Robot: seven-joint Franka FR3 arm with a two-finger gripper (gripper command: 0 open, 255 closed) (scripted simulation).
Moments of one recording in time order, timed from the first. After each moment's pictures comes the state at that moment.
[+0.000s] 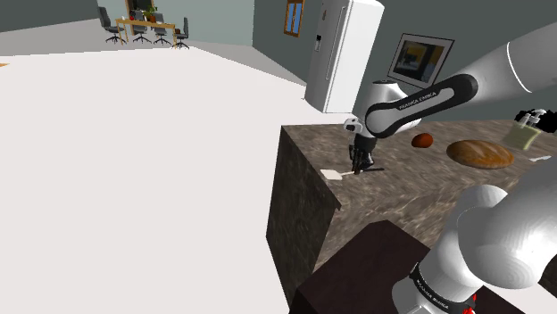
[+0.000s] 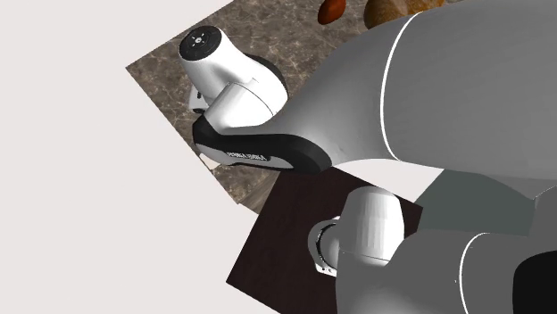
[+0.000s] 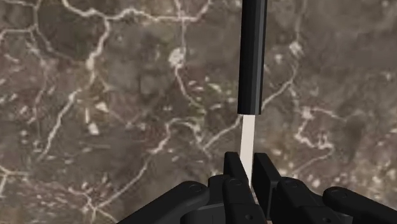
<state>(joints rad) 0.27 -0.31 -0.67 -2.60 -0.36 2.32 -1.31</state>
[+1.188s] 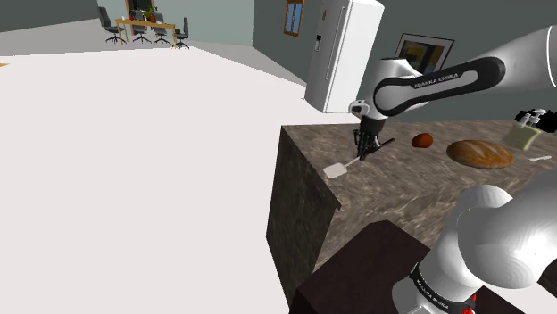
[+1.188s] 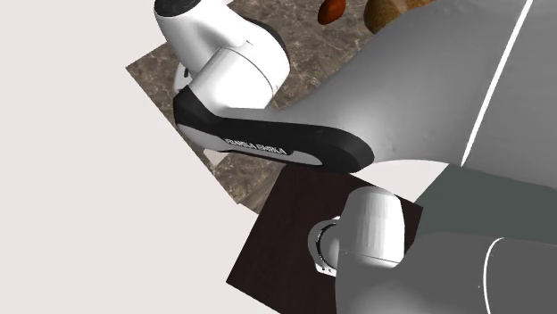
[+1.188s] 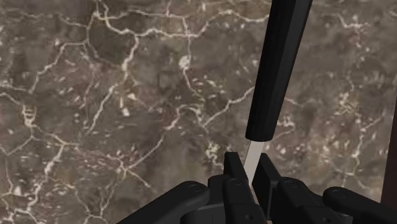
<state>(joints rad) 0.25 -0.44 -0.61 -2.51 -0.36 2.10 -1.30</state>
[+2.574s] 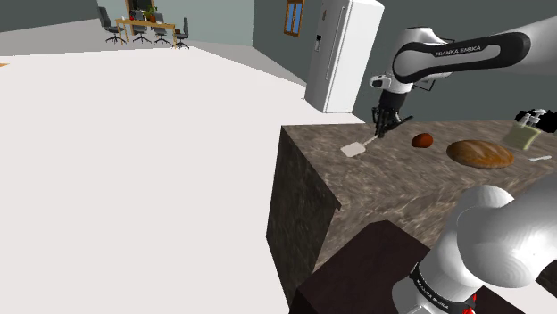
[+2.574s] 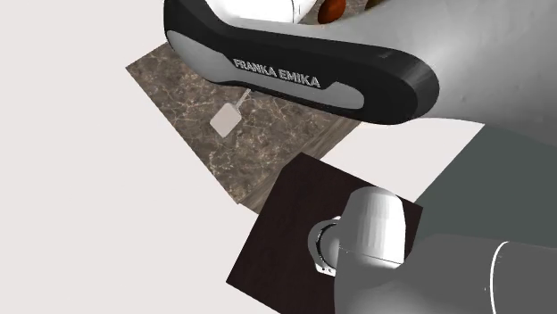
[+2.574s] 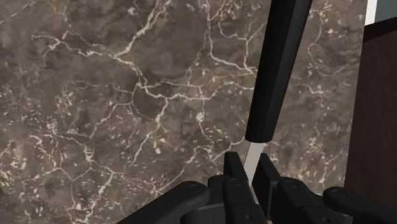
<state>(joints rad) 0.22 -0.47 -0.66 -2.29 -0.37 1.89 -1.43</state>
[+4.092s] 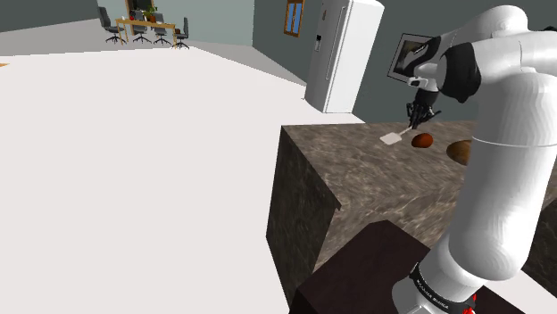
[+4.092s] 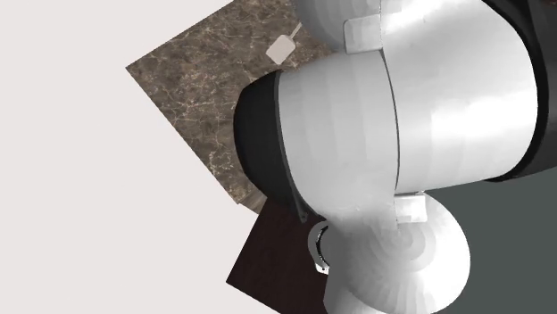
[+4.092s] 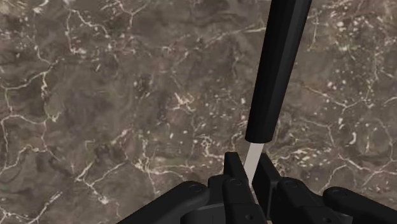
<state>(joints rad) 0.00 0.33 -1.08 -1.73 0.25 1.92 -2.31</state>
